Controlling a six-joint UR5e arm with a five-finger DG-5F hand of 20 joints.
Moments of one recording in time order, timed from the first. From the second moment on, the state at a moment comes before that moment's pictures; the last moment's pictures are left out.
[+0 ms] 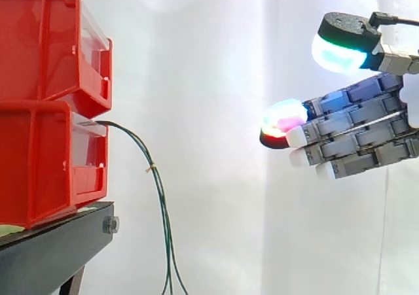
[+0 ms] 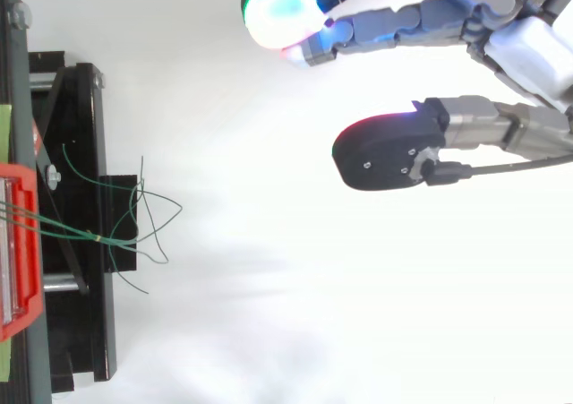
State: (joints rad) arm 0.27 -2.04 -1.46 -2.70 -0.71 -0.28
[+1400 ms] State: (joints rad) arm 0.29 -2.45 -1.26 -2.43 -0.89 -0.19
